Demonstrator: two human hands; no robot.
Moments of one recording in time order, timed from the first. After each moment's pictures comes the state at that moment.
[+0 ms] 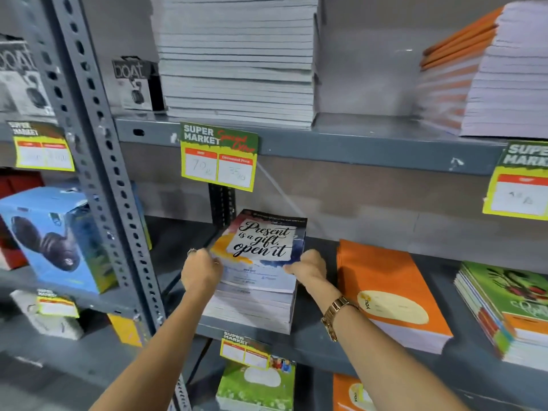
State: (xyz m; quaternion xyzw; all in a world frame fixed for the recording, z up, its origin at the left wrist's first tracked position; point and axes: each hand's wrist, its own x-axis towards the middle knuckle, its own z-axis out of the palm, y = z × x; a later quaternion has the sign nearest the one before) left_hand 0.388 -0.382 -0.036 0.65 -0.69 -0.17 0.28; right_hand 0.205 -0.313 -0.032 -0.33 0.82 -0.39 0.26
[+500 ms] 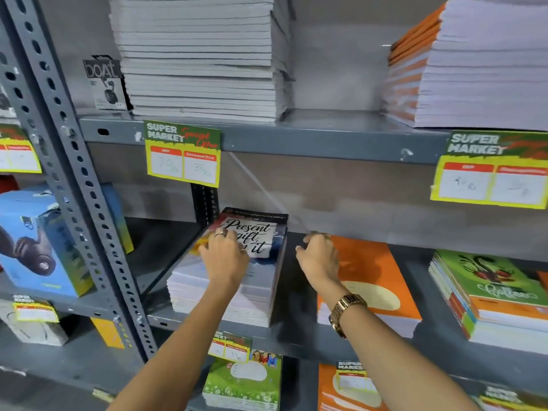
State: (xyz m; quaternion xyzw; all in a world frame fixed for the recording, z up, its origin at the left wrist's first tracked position) left_hand 0.313 -0.341 -0.020 0.58 -0.75 -0.02 0.31; right_hand 0.170 -0.267 -0.015 -0.39 0.85 -0.36 0.01
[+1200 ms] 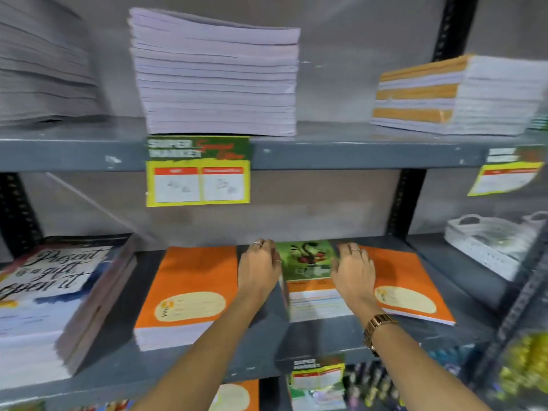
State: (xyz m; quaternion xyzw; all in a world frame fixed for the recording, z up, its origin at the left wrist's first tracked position) left_hand 0.014 -0.134 -0.014 0.29 -0.89 -0.15 0.31; right_hand -0.122 -0.009 -0.042 -0.27 0.92 -0.19 -0.20
